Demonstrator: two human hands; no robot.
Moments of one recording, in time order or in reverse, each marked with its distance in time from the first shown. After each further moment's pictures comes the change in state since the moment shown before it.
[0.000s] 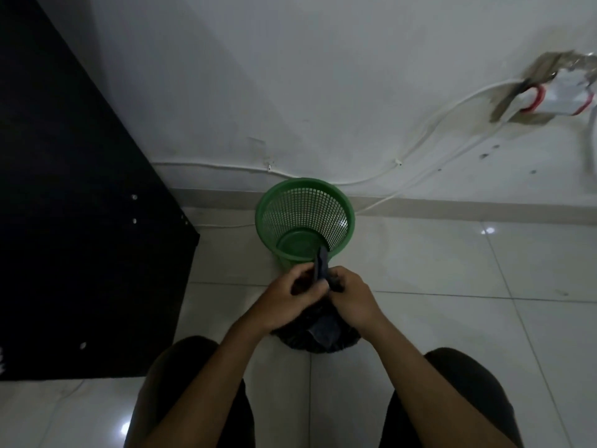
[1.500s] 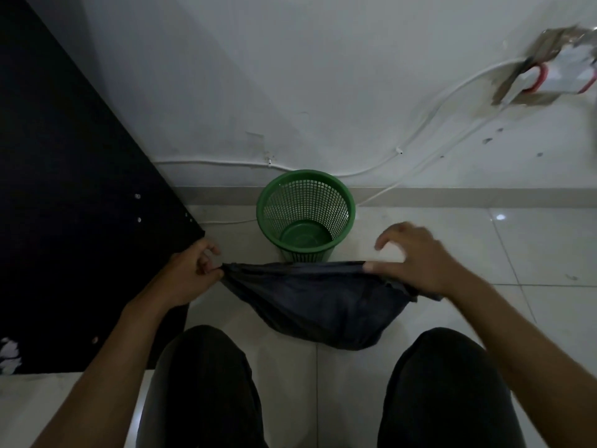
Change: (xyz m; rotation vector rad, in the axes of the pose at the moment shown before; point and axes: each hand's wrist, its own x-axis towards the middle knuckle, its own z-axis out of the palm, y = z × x) left_hand -0.038 -0.011 -0.141 0.490 0.287 -0.014; right_hand -0.005 -0.006 -0.123 -0.559 -0.007 -0.196
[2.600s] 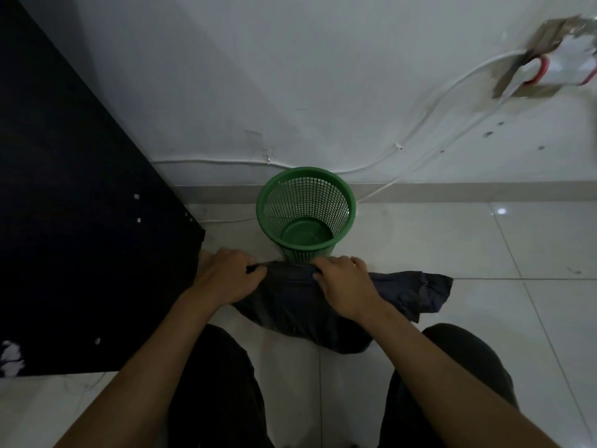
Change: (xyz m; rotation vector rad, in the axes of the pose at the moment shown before) left_hand 0.015 0.036 0.048 0.593 -0.025 0.087; right_hand 0.021 -0.064 0.118 -0.220 0.102 -0.148
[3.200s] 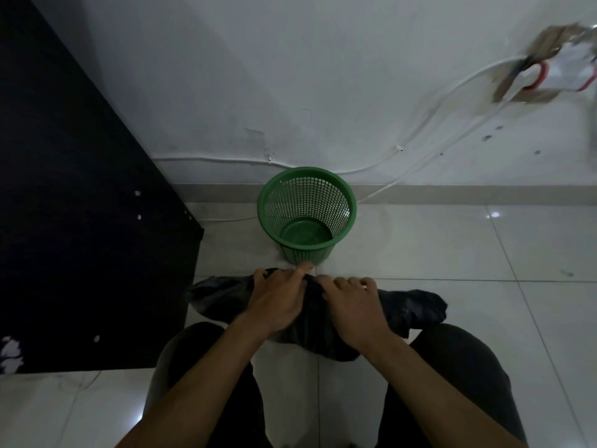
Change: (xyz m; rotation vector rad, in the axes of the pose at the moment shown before) left_hand -0.013 0.066 0.053 -0.095 0.034 0.232; right_hand -0.043 -0.006 0.016 -0.166 0.083 0.002
